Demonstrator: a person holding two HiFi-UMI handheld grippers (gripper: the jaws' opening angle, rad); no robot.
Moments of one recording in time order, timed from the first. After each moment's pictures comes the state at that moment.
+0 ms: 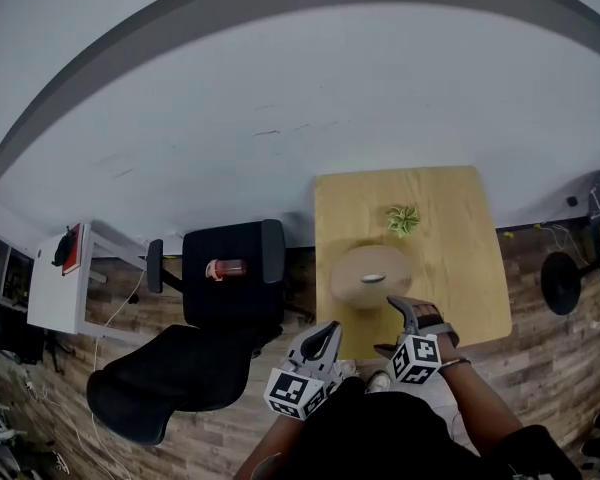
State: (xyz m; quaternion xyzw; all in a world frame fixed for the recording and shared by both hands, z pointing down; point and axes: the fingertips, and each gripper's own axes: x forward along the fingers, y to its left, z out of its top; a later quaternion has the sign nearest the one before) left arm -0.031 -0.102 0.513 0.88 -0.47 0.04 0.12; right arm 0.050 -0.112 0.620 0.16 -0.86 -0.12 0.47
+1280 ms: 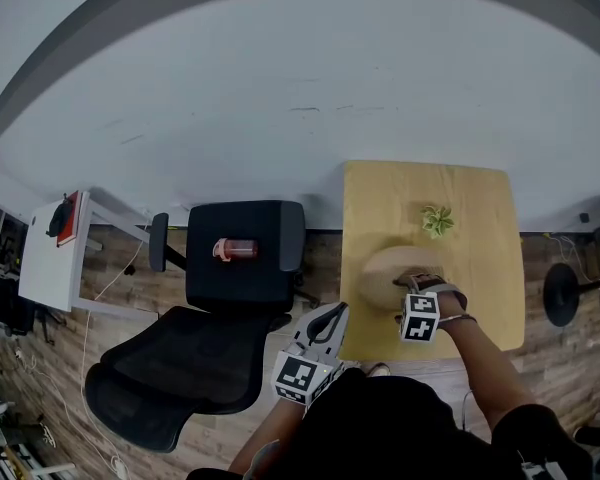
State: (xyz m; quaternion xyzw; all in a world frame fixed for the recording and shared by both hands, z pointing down) left arm -0.099 -0.156 0.516 0.87 -0.49 0.05 0.10; right arm 0.016 -0.180 0.697 -0.01 -0.78 -0.09 0.61
